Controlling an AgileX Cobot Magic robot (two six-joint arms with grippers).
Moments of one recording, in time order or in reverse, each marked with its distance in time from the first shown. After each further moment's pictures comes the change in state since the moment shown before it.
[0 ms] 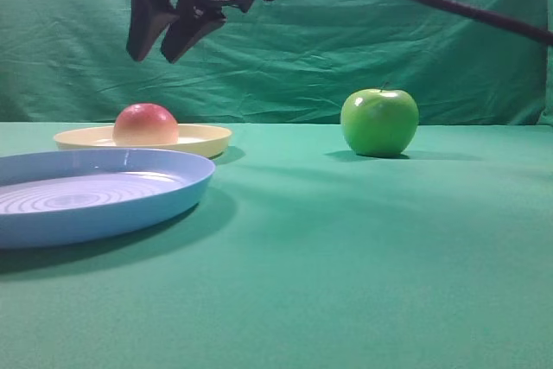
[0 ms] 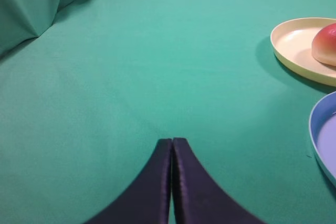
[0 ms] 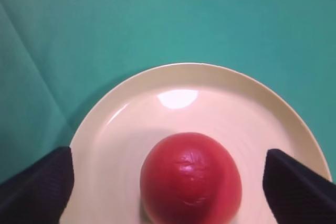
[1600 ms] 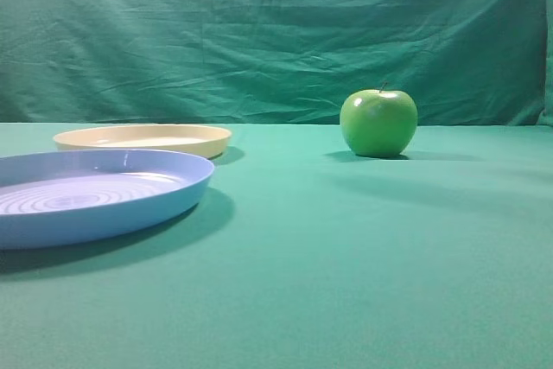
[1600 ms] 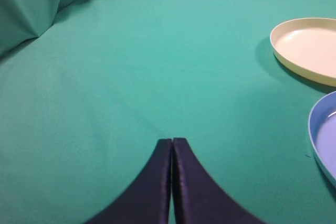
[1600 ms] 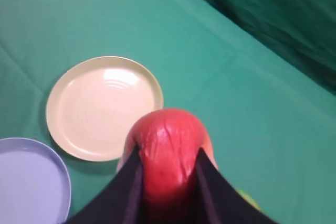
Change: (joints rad) left arm 0.000 0.000 0.000 0.000 0.000 0.001; right arm -0.226 -0.559 0.108 -0.169 0.464 0.185
